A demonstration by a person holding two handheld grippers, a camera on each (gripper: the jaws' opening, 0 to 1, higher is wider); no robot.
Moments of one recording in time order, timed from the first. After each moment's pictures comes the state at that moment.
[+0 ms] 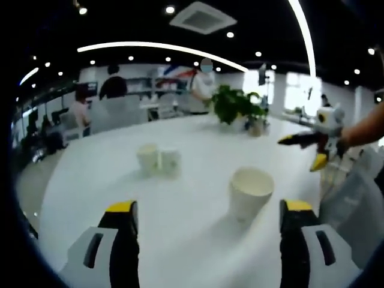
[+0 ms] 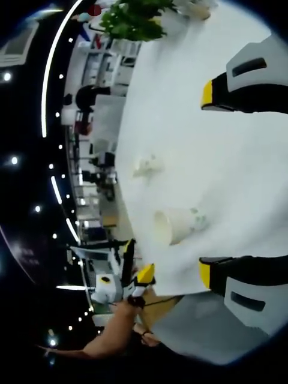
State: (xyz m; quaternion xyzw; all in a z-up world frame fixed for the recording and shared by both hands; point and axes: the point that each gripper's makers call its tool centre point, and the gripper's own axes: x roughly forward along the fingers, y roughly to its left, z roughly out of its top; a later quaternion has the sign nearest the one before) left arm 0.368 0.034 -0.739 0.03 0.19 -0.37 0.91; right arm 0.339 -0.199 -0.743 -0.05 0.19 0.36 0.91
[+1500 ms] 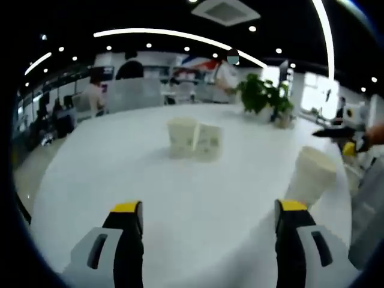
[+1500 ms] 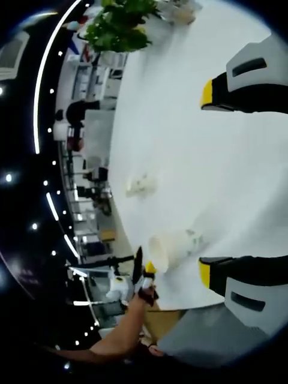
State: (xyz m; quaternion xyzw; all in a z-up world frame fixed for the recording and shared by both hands) left arm 0.471 0.062 -0.797 0.02 0.21 -0.33 0.92; right arm 0.363 -0.222 -0.764 -0.03 0.22 0.30 0.93
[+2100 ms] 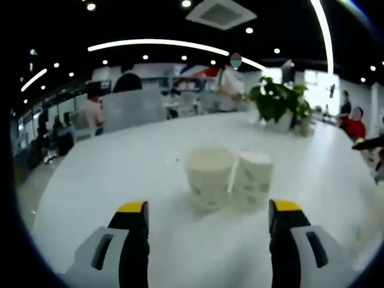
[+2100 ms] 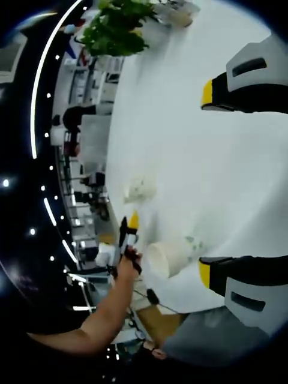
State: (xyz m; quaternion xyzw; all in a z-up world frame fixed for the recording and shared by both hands) left arm 0.600 0.017 -0.781 0.05 0.16 -0.33 0.93; right arm 0.370 -0.228 -0.765 -0.03 0.23 0.29 0.93
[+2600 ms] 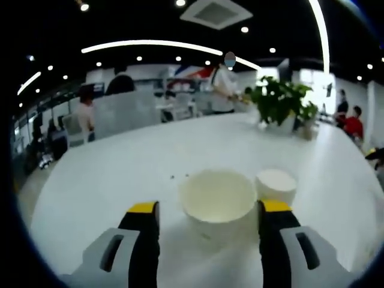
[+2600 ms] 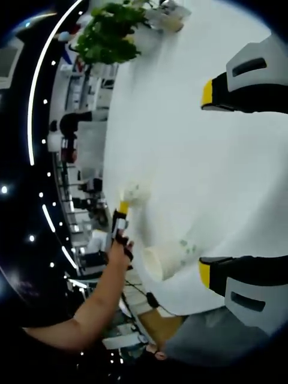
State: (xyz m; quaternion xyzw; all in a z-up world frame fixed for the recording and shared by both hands) left arm 0.640 -0.014 -0.782 0.06 0.17 -0.35 0.92; right arm 0.357 -0.247 -0.772 -0.03 0.24 0.27 0.93
